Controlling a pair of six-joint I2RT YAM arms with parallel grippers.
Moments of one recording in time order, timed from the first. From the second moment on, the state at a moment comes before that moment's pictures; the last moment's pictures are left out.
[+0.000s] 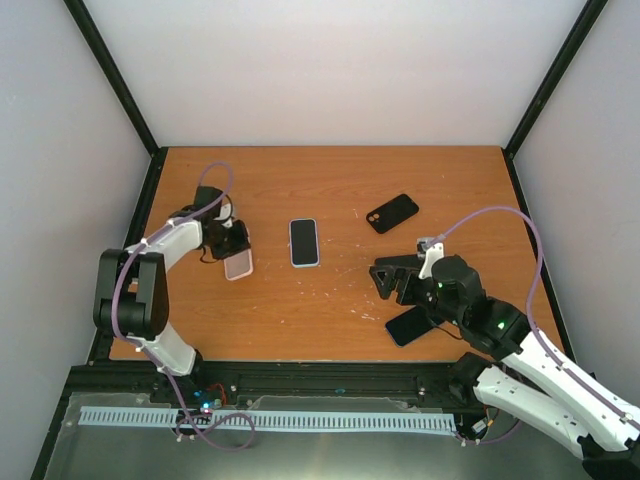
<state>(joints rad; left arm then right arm) -0.07 1.65 1.01 -0.54 0.33 -0.45 0.77 0.63 0.67 -0.53 0.04 0.72</state>
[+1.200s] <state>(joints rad) -0.27 1.26 0.83 -0.33 0.44 -0.58 0.71 1.23 1.04 -0.74 0.19 -0.27</state>
